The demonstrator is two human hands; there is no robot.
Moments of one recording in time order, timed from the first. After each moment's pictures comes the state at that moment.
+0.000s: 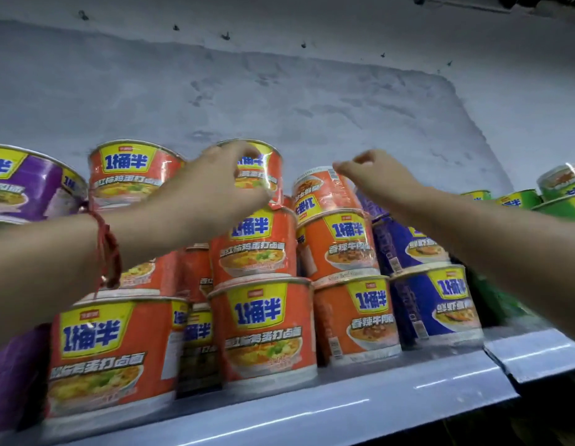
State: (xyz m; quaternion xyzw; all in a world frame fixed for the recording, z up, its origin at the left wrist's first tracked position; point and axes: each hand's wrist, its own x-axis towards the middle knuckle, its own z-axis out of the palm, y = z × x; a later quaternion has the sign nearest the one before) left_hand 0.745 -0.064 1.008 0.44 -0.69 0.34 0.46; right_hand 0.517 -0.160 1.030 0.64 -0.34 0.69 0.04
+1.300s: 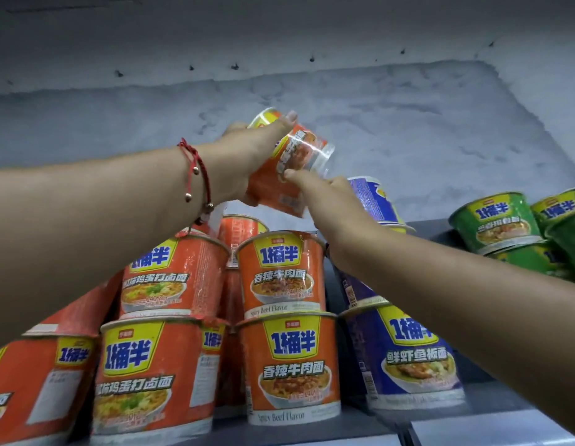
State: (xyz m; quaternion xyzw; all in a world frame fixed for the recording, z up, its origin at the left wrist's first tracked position) left_hand 0.557 -0.131 1.082 0.39 -0.61 0.05 0.69; right_hand 0.460 -0.201 1.014 0.66 -0.06 0.70 -0.27
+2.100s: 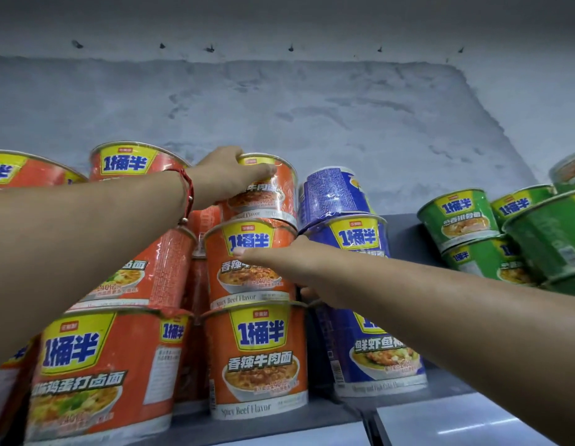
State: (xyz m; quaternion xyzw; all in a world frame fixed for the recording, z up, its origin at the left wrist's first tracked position) left_hand 0.592 -0.202 1.099 0.49 -0.64 0.27 0.53; right_hand 0.471 -0.237 0.977 0.75 -0.32 0.51 -0.26
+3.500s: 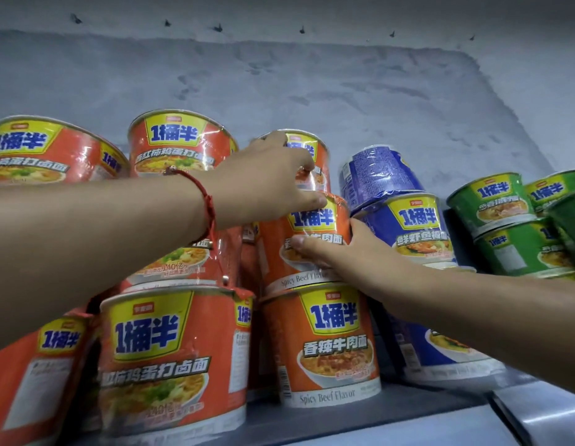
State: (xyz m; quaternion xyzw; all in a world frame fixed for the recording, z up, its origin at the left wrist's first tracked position) left_hand 0.625 -0.174 1.045 0.47 -0.65 0.52 0.30; right_hand 0.494 -0.255 0.951 0.73 -0.18 0.62 -0.23
